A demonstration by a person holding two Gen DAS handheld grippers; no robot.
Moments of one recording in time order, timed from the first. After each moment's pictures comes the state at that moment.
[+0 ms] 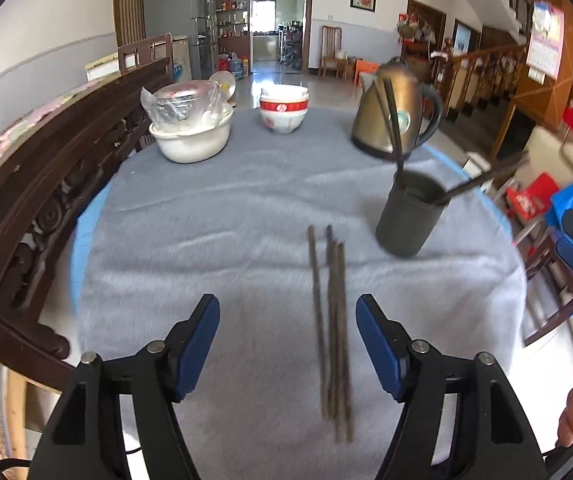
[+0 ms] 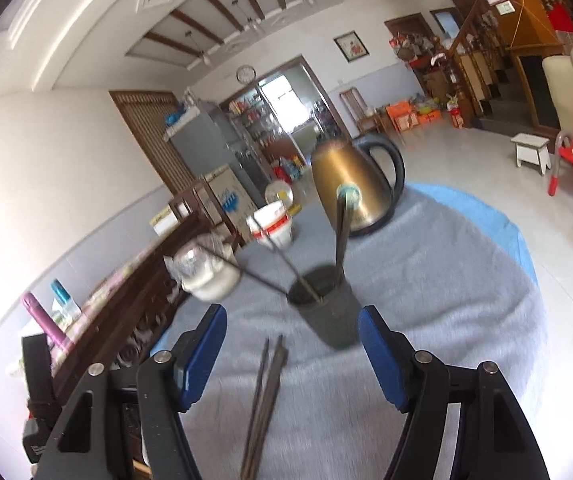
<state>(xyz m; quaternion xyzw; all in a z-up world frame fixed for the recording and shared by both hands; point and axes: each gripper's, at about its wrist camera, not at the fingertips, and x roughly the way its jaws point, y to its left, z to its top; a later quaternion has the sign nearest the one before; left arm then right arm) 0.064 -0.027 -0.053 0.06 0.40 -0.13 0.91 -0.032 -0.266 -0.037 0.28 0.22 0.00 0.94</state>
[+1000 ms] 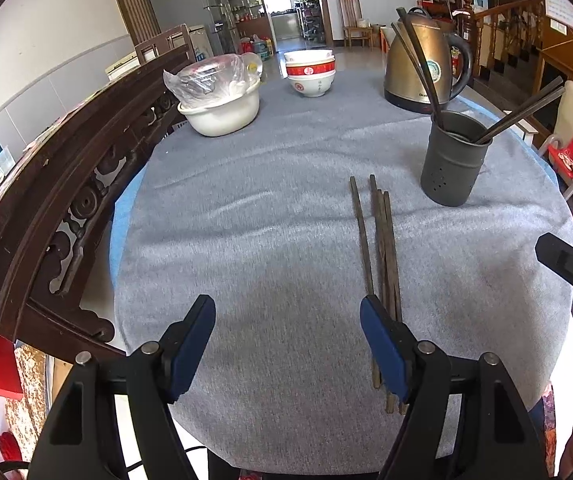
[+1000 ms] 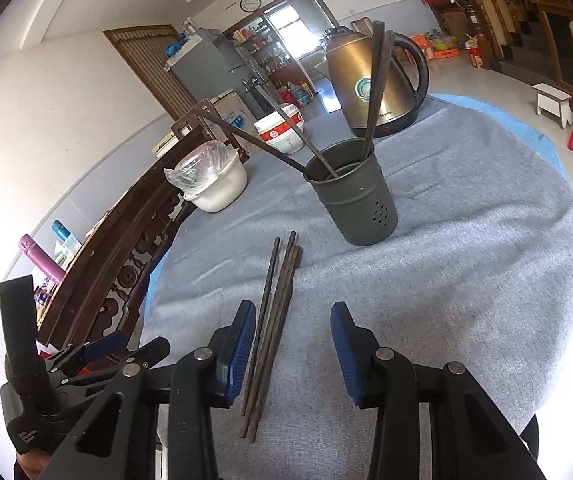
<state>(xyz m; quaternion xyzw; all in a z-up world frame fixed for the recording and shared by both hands) 0.057 -0.029 -0.081 0.13 0.43 -0.06 0.89 -0.011 -0.223 -0.093 0.27 0.33 0.05 0.90</state>
